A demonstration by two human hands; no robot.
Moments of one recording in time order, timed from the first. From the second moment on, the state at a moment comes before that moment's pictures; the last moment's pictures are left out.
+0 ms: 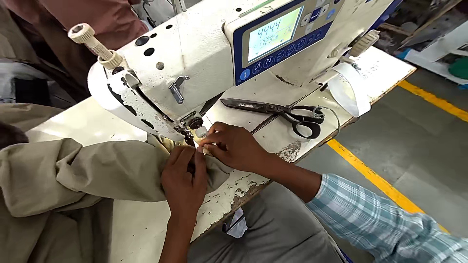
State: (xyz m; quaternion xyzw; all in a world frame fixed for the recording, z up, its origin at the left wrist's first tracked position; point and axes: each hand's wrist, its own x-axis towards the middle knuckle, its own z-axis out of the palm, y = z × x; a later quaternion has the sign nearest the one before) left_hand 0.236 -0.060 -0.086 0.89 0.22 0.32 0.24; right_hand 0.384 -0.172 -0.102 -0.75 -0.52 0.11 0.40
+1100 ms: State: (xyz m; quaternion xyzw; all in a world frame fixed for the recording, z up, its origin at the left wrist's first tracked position) left_hand 0.236 -0.059 -0.057 0.96 0.20 0.11 0.18; right_hand 0.388 -0.181 -0.076 -0.80 -0.48 0.14 0.33
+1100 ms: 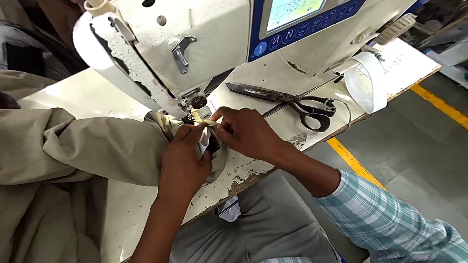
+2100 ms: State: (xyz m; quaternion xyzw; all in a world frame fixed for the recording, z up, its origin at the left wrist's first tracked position) left_hand 0.251 -0.039 -0.045 0.95 0.18 0.02 0.27; right_hand 0.407 -0.178 -0.065 -0.58 -0.80 0.00 0.13
